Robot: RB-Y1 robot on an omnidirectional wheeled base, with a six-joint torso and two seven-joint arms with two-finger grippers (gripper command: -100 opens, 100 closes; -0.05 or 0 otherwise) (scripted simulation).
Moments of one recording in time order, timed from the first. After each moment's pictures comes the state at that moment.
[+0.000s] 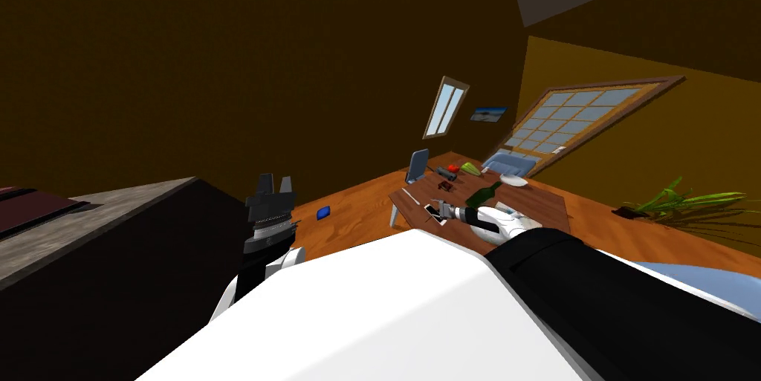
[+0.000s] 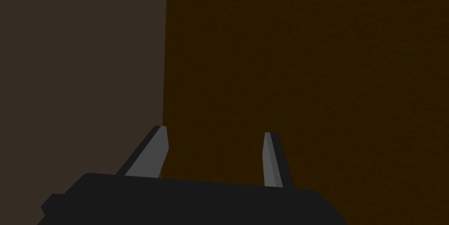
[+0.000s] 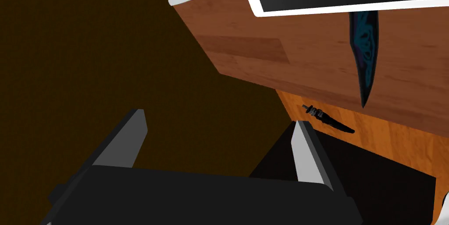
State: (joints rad) left arm 0.51 0.05 0.00 -2.28 -0.07 -0.50 0.11; right arm 0.39 -1.08 0.13 -1.14 0.65 -0.78 1.14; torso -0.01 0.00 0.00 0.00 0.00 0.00
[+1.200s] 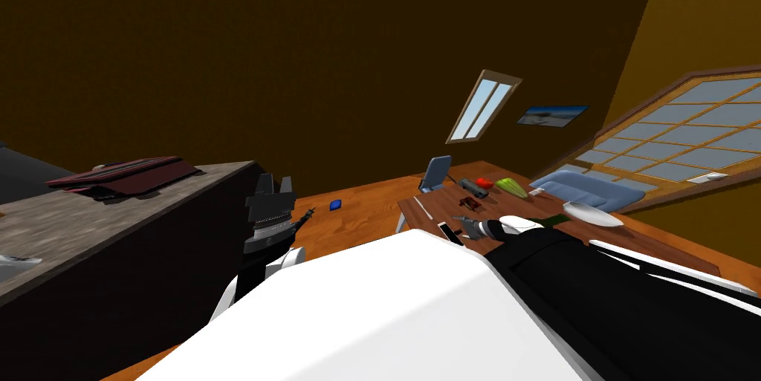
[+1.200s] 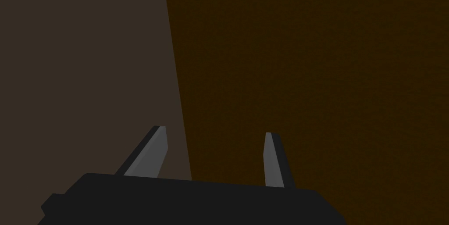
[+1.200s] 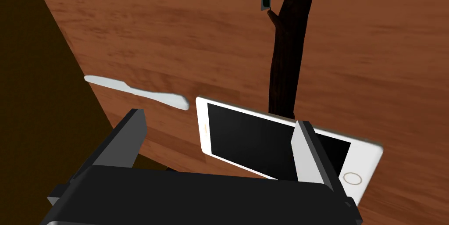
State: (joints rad) left arm 0.51 0.05 0.00 -2.28 -0.07 -0.50 0.11; right arm 0.39 -1.19 0.31 -0.86 0.78 -0.76 1.32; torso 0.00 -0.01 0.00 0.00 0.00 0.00
